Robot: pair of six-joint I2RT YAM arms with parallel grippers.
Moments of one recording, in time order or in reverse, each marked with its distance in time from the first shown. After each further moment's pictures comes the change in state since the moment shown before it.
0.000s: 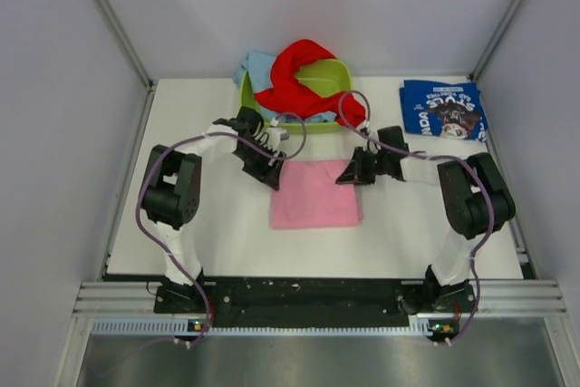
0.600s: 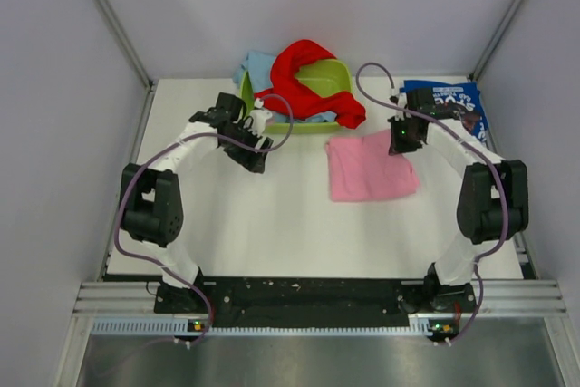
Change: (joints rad) left arm 0.076 -0.199 0.004 -0.003 -0.146 0.098; right arm -0.160 -0.070 0.397 -0.626 0.526 -0.521
